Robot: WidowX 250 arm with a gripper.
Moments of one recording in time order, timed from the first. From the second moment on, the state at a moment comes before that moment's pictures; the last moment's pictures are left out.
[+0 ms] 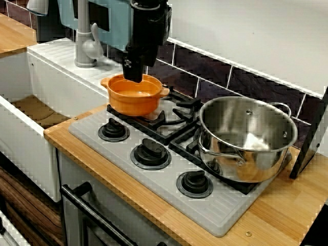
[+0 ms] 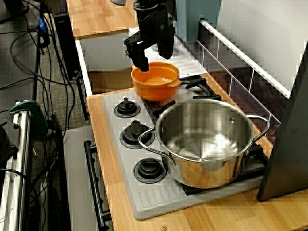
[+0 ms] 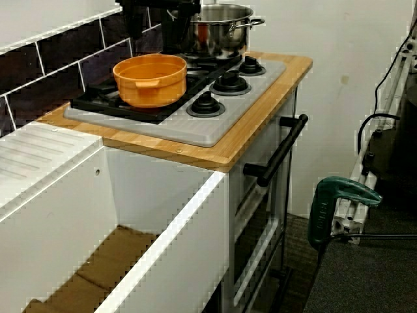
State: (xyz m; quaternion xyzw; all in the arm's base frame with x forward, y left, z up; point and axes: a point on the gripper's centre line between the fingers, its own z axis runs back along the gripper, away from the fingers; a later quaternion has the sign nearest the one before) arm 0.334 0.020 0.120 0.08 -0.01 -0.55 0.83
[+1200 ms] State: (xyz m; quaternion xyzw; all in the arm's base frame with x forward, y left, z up) arm 0.302 0.013 0.098 -0.01 -0.01 -0.57 0.82
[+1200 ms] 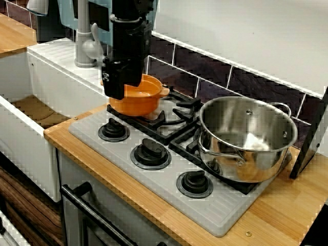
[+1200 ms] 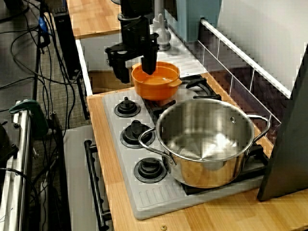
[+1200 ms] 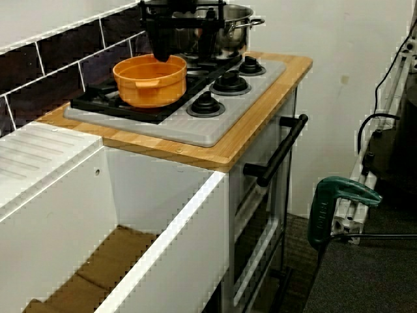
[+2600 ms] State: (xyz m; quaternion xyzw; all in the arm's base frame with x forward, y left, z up) arm 0.321 0.001 0.068 -0.01 0.02 -0.57 0.82
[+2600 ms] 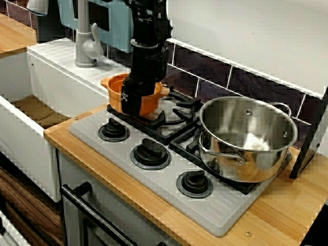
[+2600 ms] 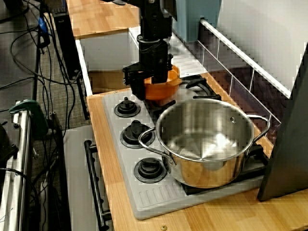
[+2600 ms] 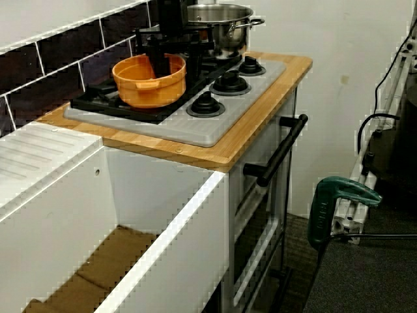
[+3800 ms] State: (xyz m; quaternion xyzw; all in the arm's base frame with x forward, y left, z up) arm 0.307 -0.002 0.080 -0.01 0.01 -0.61 0.79
